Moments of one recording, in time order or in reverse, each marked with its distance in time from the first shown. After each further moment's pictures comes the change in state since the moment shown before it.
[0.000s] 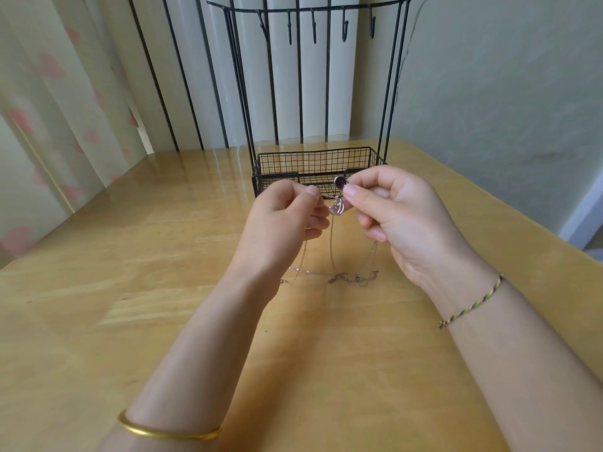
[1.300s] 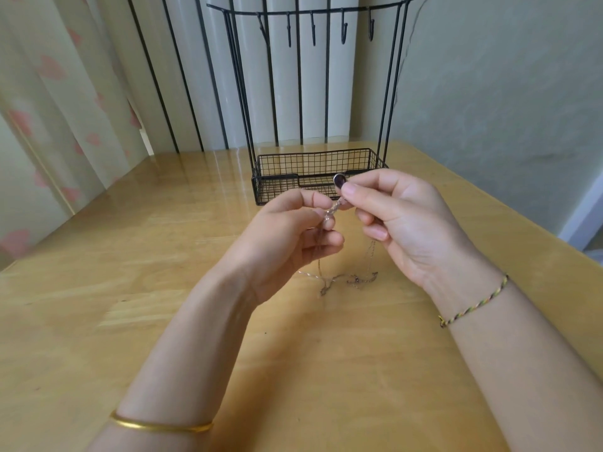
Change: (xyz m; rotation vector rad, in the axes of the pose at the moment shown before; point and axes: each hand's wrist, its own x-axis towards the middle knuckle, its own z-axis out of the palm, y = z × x) left_hand 0.000 0.002 -0.008 -0.317 -0.348 -0.192; right_hand 0.002 0.001 -0.003 0.114 -0.011 0.065
